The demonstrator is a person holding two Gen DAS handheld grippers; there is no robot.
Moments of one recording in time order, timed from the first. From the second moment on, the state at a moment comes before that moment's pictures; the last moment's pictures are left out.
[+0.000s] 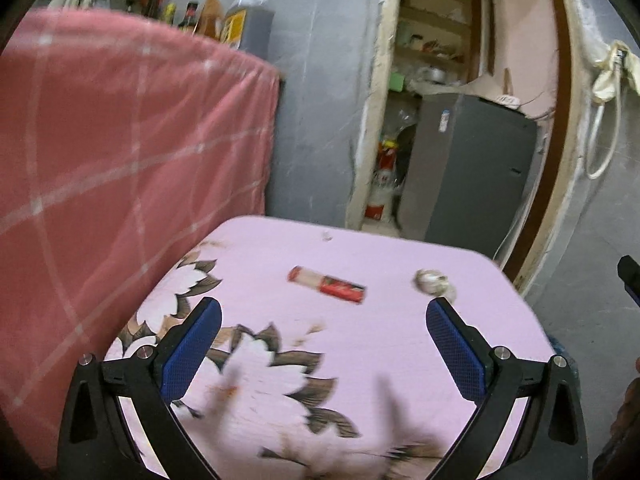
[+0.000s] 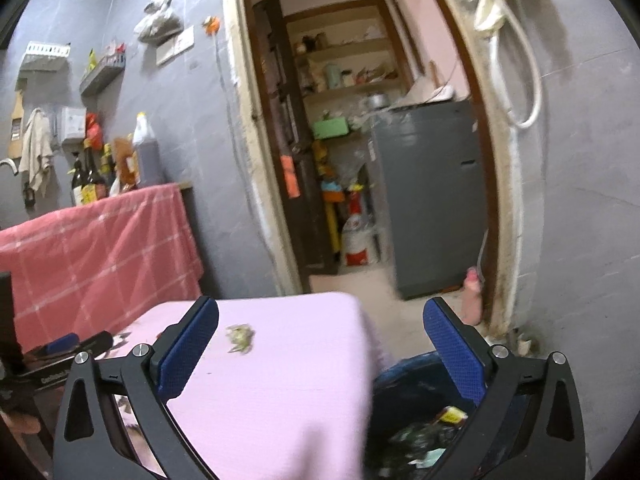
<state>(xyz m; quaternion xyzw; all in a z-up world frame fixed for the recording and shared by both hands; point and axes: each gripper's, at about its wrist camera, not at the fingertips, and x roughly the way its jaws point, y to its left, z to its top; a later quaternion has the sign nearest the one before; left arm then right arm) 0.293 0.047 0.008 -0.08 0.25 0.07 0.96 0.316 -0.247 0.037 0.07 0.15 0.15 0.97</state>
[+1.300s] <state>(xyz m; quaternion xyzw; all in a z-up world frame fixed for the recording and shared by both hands) 0.435 0.083 -0.022 -0.16 0.43 0.00 0.89 0.477 -0.109 -0.038 -0.05 0.44 0.29 0.85</state>
